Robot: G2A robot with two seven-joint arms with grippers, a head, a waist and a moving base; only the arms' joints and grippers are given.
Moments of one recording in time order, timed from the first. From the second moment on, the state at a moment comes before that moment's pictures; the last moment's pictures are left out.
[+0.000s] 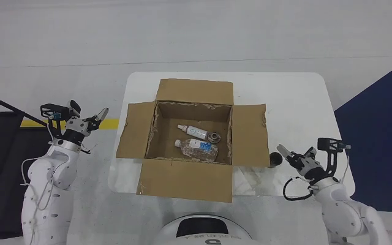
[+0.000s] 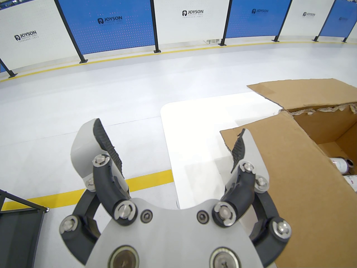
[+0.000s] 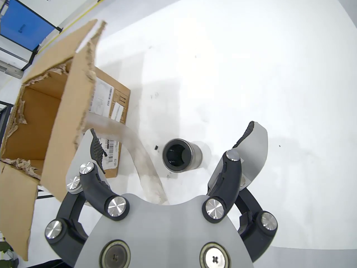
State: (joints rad) left arm 1.60 -1.19 -1.85 -1.57 1.19 -0.49 0.04; right arm -2.18 -1.22 1.87 -2.21 -0.71 -0.06 0.44
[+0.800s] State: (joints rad) left arm 1.60 -1.19 -1.85 -1.57 1.19 -0.49 0.04; right arm -2.07 -1.22 1.72 -2.32 -0.76 -0.05 0.51
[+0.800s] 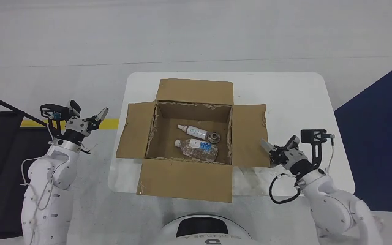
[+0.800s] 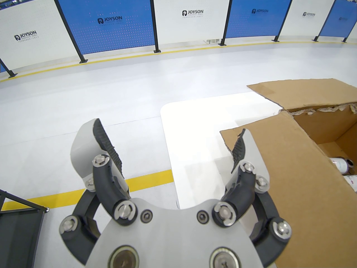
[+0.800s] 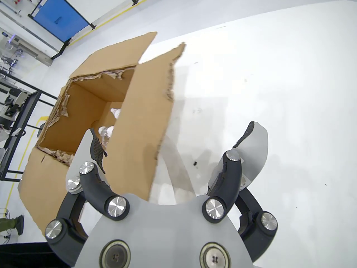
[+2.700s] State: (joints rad) left arm 1.60 -1.19 -1.85 -1.57 1.19 -0.49 0.04; right arm -0.88 -1.46 0.55 -1.45 -1.25 0.38 1.17
